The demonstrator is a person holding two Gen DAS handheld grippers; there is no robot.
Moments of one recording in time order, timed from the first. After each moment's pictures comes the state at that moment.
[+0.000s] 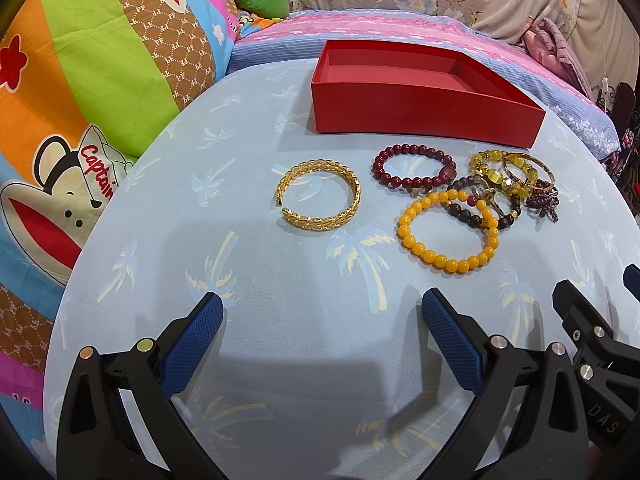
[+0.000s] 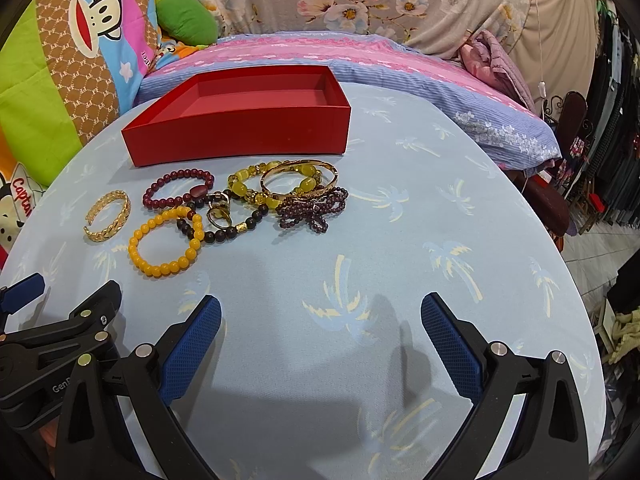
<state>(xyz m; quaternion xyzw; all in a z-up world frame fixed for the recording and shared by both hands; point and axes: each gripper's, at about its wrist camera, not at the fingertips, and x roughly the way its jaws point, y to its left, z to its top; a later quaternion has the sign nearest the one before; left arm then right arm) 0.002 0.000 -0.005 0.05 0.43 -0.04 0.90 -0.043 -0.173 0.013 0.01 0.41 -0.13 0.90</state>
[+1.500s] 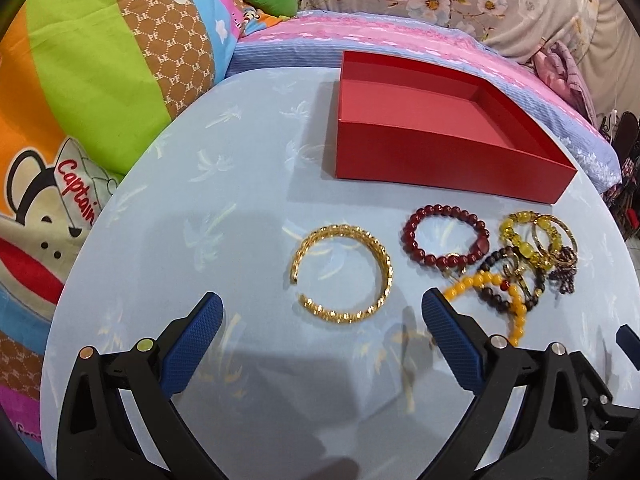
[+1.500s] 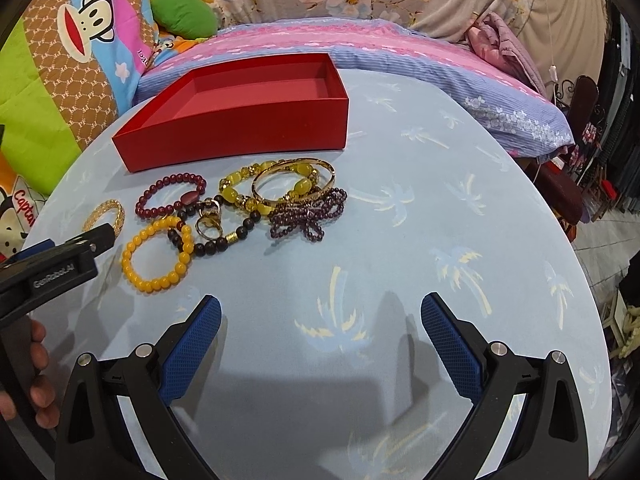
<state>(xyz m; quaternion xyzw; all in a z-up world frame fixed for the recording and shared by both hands) 0.063 0.014 0.001 0.01 0.43 -0.05 0.90 -0.022 -0.189 0.011 0.04 0.43 -0.11 0.90</state>
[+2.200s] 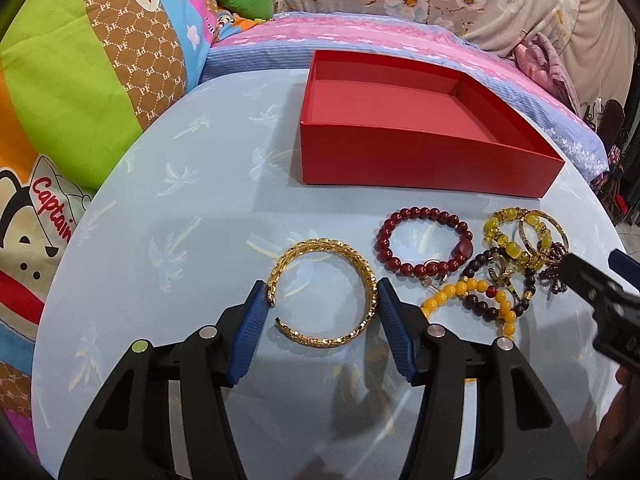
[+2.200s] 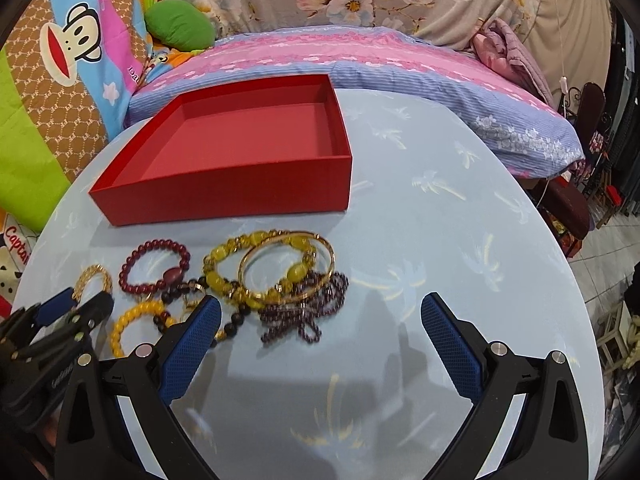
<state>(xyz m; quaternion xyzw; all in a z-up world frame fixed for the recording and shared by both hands) 0.069 0.004 -0.001 0.02 0.43 -0.09 0.90 0.035 -0.206 0.025 0.04 0.42 -0.11 0.90</state>
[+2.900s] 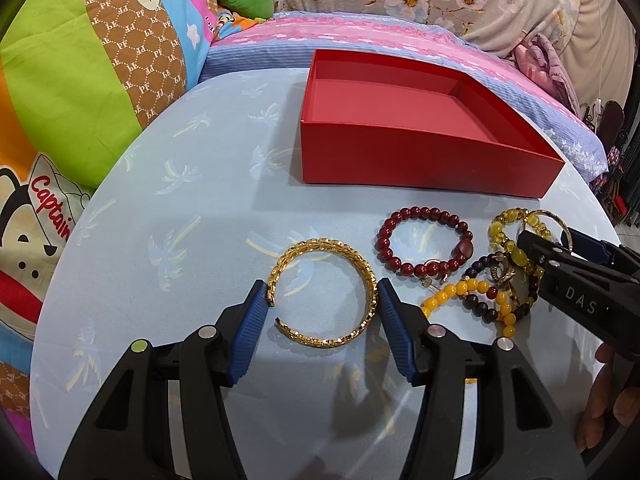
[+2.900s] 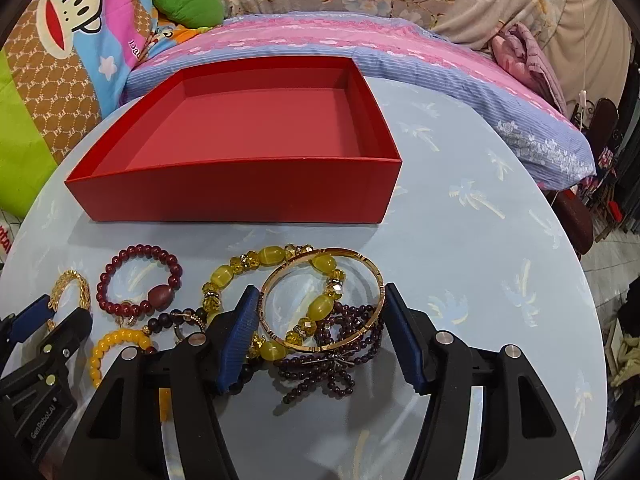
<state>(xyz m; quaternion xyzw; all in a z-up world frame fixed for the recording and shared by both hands) 0.068 0.003 -0.001 0.02 0.43 -0.09 0.90 0.069 -0.193 0.006 0.01 0.44 -0.10 0.89</state>
